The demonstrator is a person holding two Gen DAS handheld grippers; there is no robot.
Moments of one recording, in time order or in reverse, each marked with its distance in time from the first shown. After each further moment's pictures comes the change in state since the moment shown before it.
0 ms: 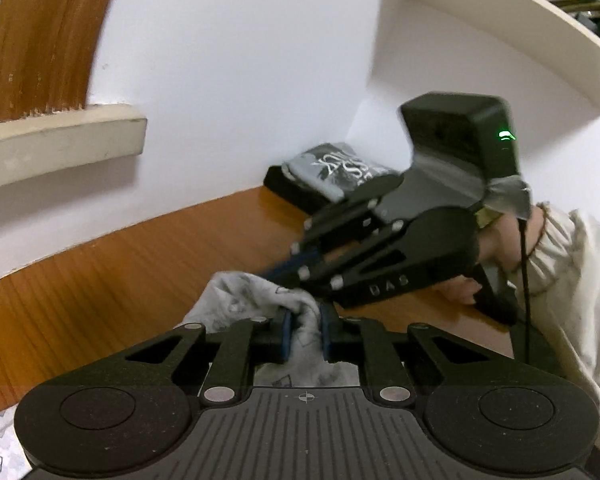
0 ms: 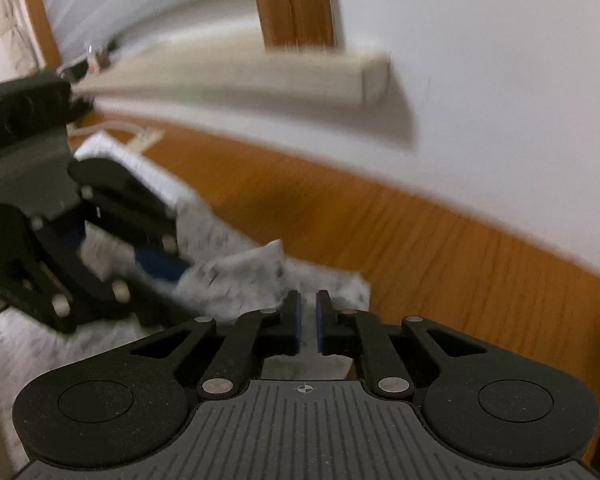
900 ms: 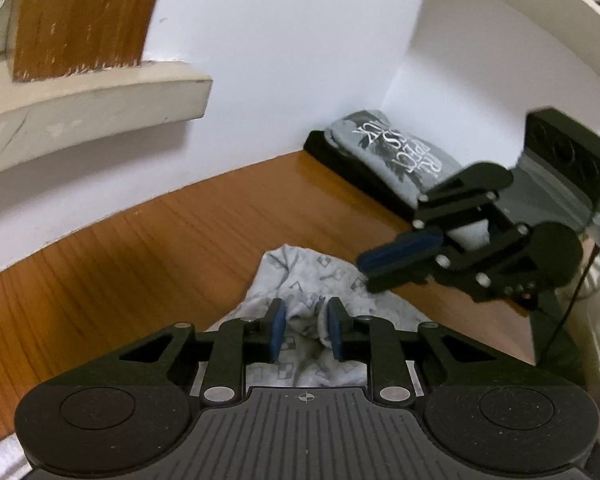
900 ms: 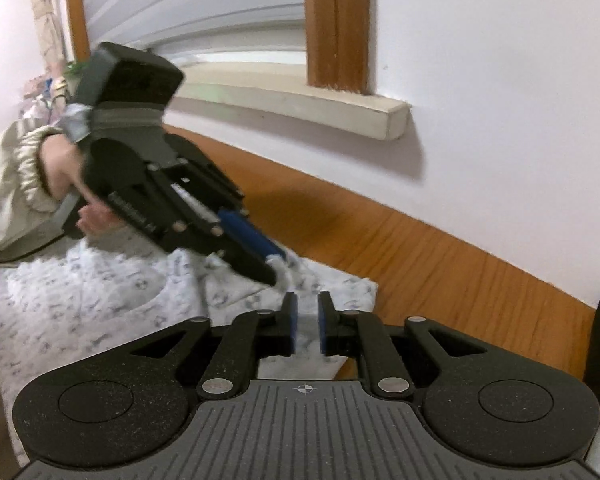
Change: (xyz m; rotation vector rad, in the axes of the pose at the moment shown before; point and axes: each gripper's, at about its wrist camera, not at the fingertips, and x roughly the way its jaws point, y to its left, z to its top) left arm 0.007 0.038 0.011 -0.060 0.138 0.033; right arm -0.038 0.025 -0.027 -0.129 -0.137 -0.039
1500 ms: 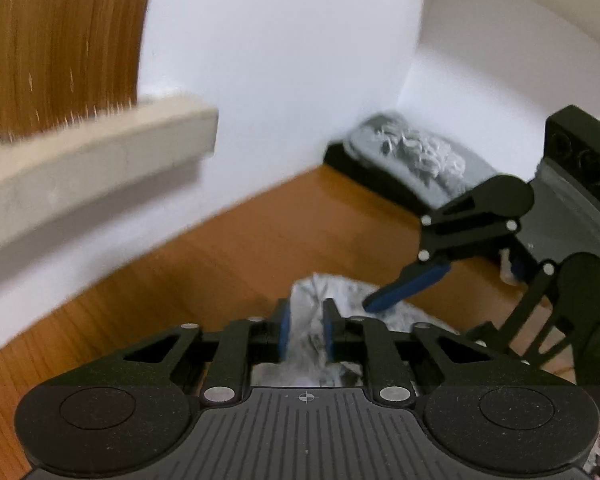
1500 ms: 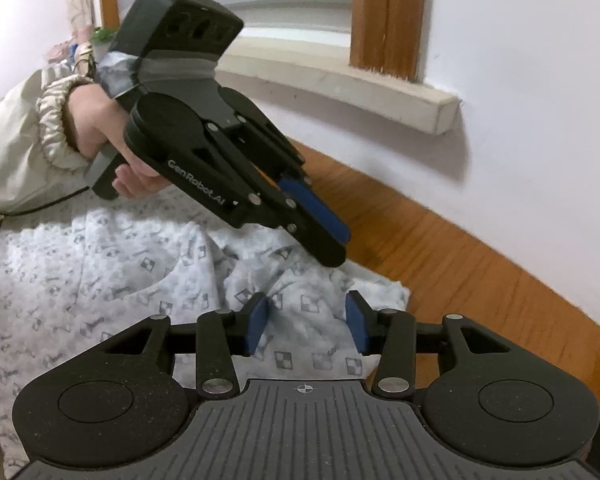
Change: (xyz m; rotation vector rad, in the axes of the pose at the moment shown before) left arm 0.017 -0.003 0.015 0.097 0.013 0.066; right arm 0.023 0.013 0.004 -0.087 0.035 0.054
